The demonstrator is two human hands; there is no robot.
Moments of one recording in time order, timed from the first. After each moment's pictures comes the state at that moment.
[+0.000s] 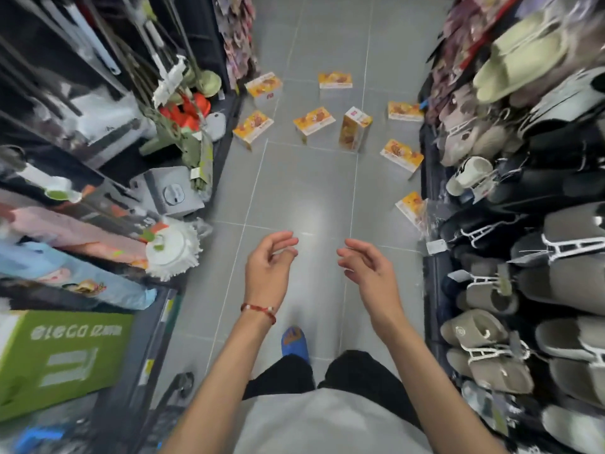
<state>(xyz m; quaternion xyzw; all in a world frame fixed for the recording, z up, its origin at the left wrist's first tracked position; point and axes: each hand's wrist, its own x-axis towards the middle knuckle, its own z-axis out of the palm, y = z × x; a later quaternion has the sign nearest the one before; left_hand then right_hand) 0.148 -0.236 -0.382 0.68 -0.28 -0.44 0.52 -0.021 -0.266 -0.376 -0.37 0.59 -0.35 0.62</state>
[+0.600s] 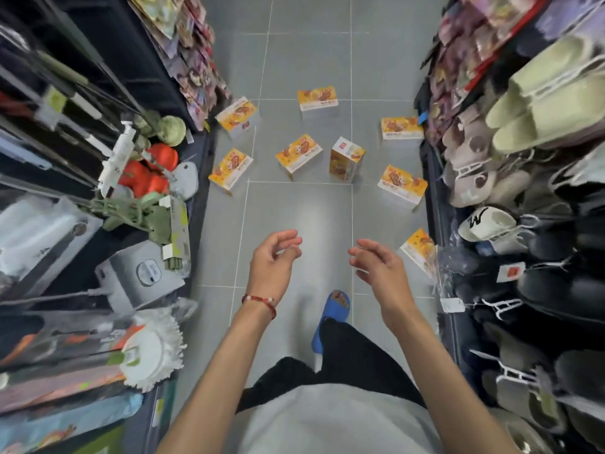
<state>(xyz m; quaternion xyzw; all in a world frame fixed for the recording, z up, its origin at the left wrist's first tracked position) 0.190 -0.627 -0.398 0.70 -0.28 -0.51 0.41 0.003 -0.642 -0.409 -0.30 0.65 -0.33 0.62</state>
